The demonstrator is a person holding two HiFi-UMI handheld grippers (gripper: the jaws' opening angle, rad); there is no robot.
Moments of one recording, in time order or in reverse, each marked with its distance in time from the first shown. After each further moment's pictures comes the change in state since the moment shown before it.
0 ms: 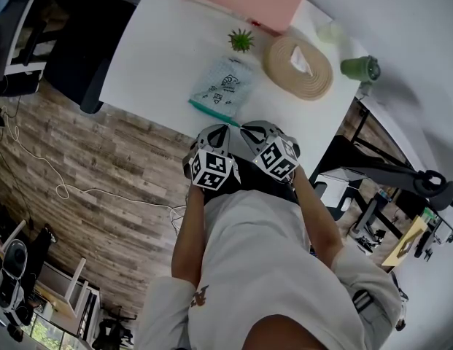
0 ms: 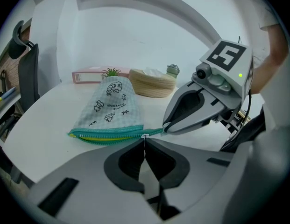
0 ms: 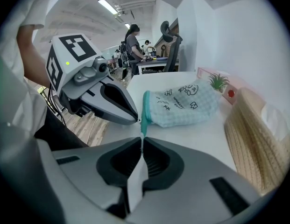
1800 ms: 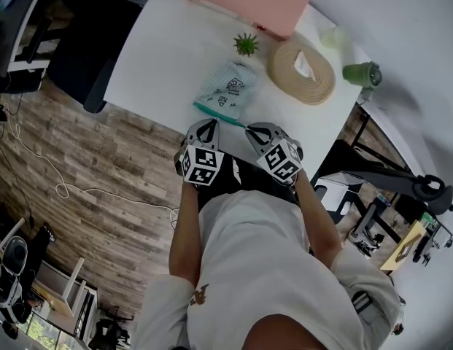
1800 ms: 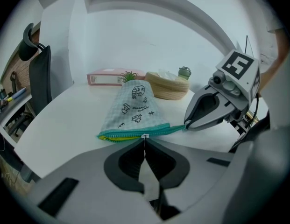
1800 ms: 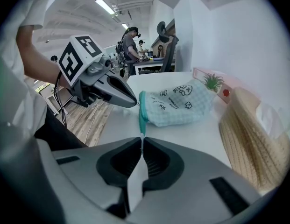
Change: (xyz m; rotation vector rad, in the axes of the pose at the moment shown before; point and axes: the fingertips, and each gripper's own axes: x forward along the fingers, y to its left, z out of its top) left arm -0.013 0.051 0.002 -0.030 -0.005 0.094; right arm -0.003 -0.011 0.000 0.023 -0.006 -0.033
